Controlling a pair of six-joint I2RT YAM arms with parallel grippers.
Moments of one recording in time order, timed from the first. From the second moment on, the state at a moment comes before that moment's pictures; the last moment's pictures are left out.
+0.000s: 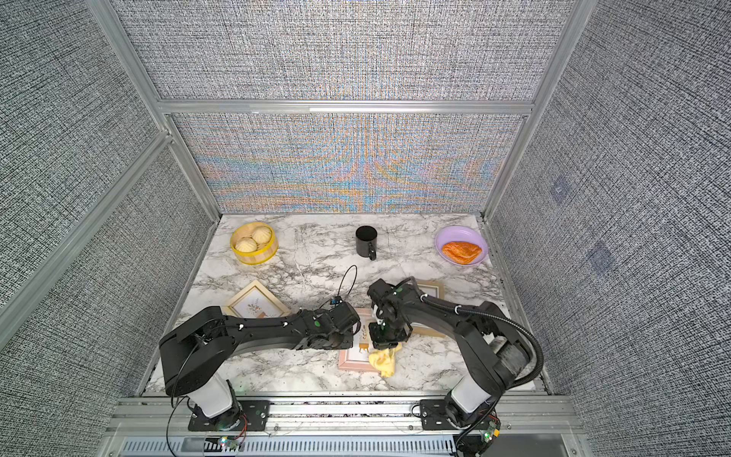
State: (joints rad) left arm -1.09 1.74 0.89 -0.39 -0.07 -1.01; right arm 0.72 1.55 0.85 -0.83 -0.34 0.47
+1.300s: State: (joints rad) left arm -1.09 1.74 0.89 -0.39 -0.06 -1.00; right arm 0.79 1.45 0.75 -0.81 -0.34 0.54
